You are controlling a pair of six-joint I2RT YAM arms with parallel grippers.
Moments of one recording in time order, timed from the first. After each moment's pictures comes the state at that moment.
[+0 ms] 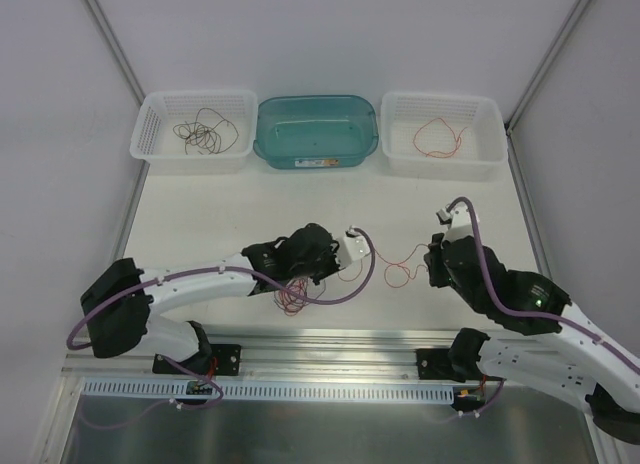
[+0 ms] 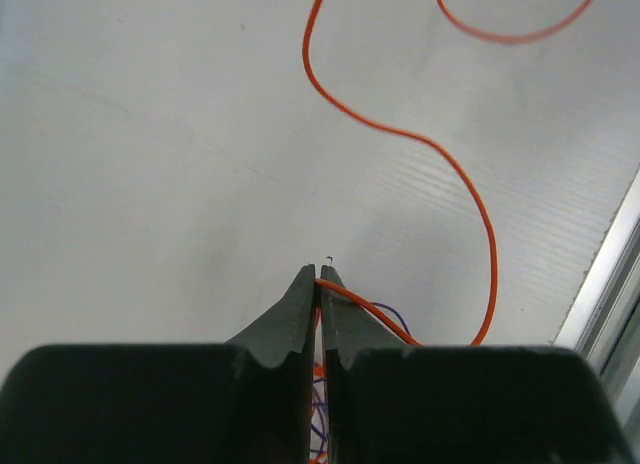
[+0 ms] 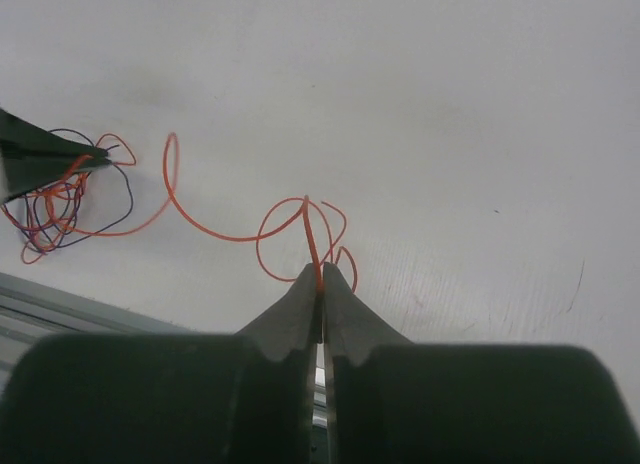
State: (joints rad) left arm -1.05 1.40 0.84 -0.13 -0.05 0.29; right arm 1.00 0.65 0.97 -0.98 0.57 0.46
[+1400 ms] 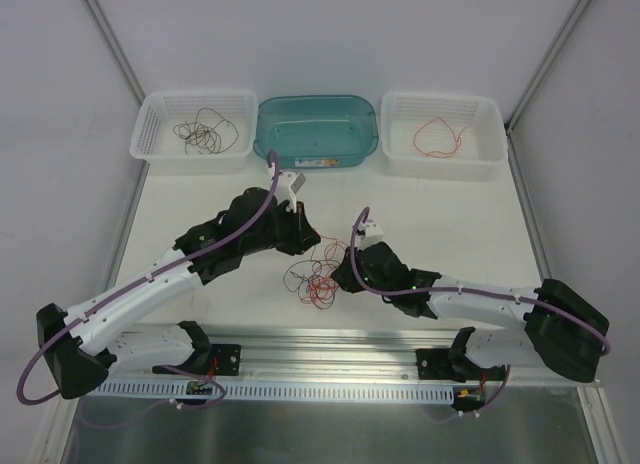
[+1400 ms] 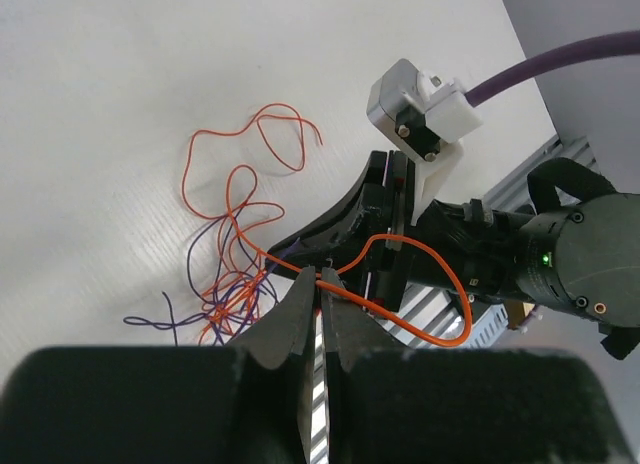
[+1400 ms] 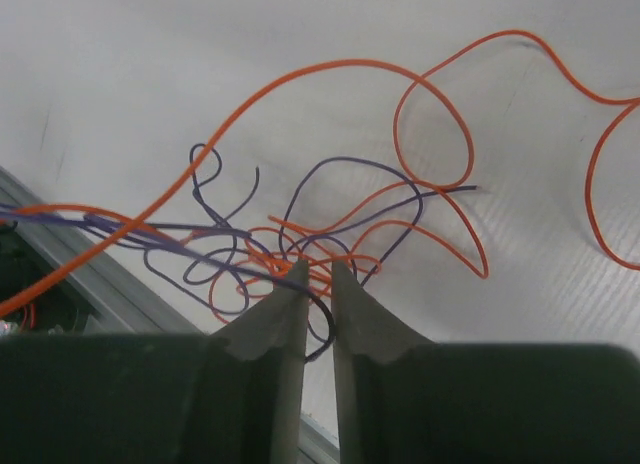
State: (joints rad) left arm -0.86 1.08 1.00 -0.43 0.04 -0.56; right arm 1.03 1.24 0.52 0.15 0.18 0.71
